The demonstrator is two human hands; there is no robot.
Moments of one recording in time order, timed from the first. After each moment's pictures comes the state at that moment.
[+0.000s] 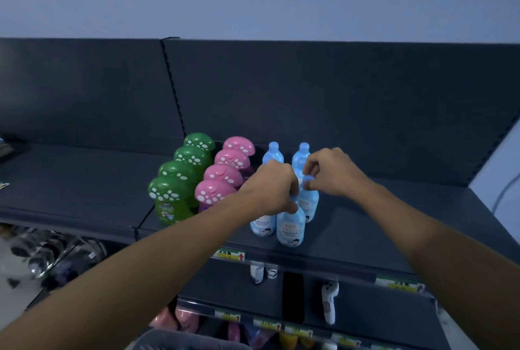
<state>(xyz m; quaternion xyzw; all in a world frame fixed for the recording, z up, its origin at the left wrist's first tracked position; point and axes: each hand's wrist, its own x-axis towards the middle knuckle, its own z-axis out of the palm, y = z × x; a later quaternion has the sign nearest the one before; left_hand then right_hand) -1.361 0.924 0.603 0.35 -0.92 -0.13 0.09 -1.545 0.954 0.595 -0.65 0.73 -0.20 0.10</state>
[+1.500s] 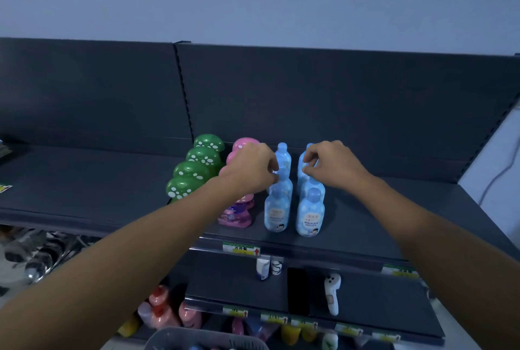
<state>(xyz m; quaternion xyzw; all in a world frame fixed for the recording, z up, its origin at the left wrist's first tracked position) -1.297 0.892 0.631 0.40 -0.89 -0.12 0.16 -1.498 0.956 0.622 -0.63 0.75 -0.19 0.03</state>
